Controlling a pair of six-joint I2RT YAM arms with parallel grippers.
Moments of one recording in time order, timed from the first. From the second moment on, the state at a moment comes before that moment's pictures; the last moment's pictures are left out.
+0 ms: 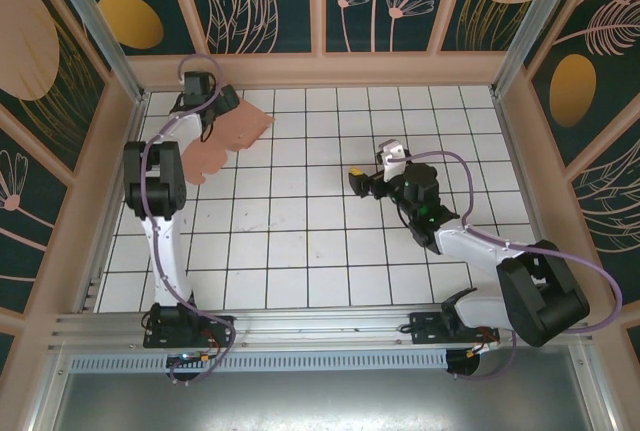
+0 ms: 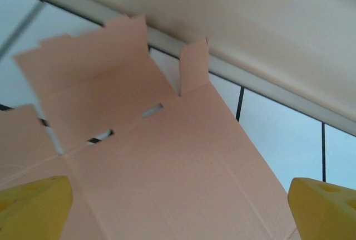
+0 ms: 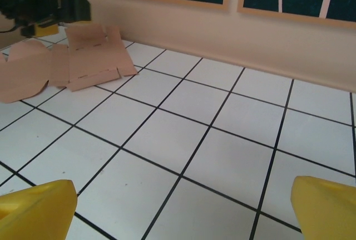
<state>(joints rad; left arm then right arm) -0.01 2.31 1.81 -0.18 -0.02 -0.47 0.50 1.28 0.50 0.55 -0.05 -0.01</state>
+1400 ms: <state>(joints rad) -0.32 2.03 1.23 -0.09 0.41 -0.33 0.41 1.34 0.55 0.41 0.03 0.38</state>
